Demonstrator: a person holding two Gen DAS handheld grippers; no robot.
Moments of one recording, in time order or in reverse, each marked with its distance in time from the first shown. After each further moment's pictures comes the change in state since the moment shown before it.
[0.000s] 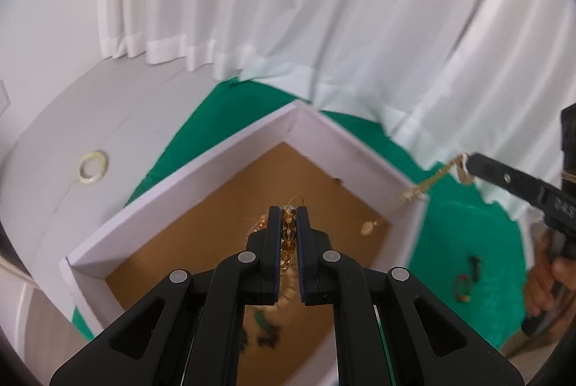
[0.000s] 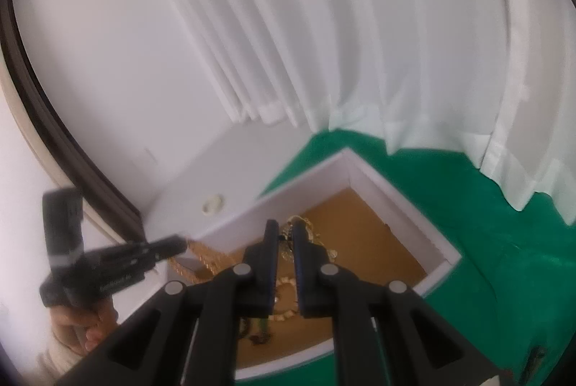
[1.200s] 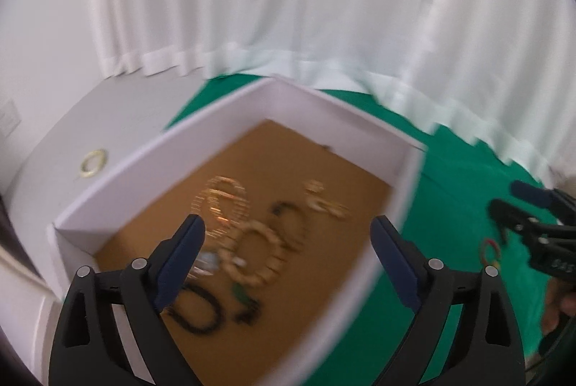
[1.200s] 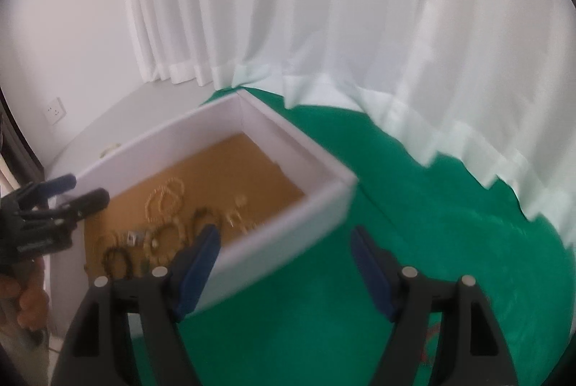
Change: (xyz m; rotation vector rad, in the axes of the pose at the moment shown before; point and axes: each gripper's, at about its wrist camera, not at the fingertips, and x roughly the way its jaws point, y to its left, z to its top) left arm -0.009 -0.089 -0.091 0.151 -0.055 0.050; right arm -0.046 -0.035 -0.130 -0.027 -0.013 -0.432
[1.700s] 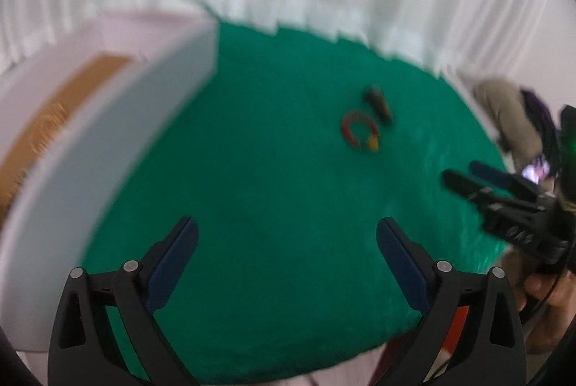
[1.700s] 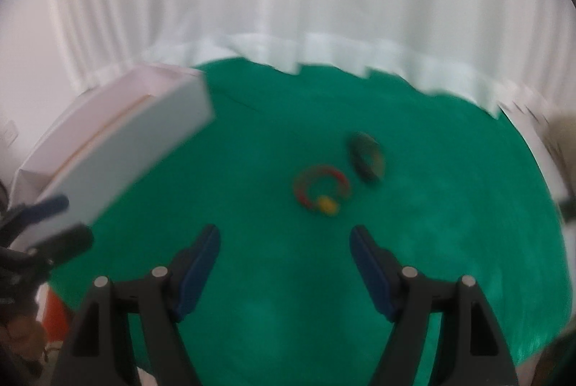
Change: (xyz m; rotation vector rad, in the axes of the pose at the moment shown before) left arm 0.012 -0.177 -0.133 0.193 0.229 -0.313; right arm -0.083 -0.138 -0.198 0.268 0.037 -0.234
